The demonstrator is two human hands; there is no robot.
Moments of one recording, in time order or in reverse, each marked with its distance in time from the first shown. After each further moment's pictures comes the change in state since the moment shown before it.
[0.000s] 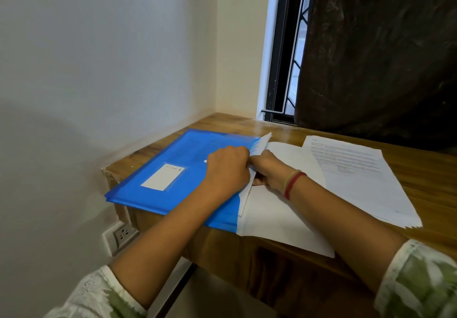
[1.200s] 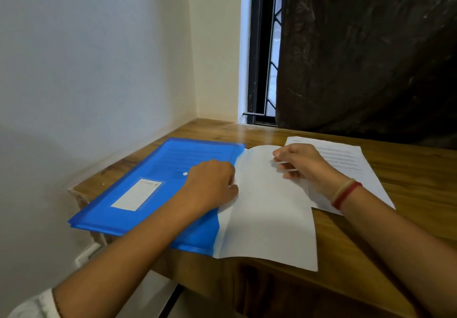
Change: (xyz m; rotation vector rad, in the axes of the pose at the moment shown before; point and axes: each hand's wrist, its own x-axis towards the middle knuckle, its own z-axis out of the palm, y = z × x) left_hand 0.004 0.004 0.003 -0.016 -0.156 0.110; right_hand 0.004 0.008 -0.115 -0.028 0.178 -0.154
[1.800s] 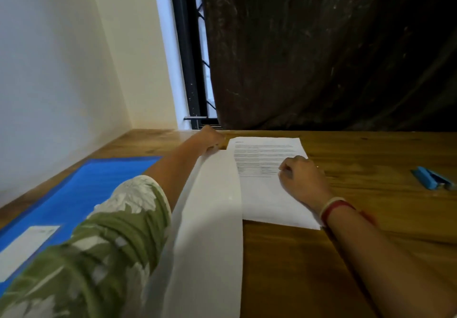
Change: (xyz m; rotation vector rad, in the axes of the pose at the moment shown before) left_hand 0.235 0.096 0.060 -0.642 -0.248 -0.296; right_hand 0.020 0.070 -0.122 -1.009 0.363 -0.214
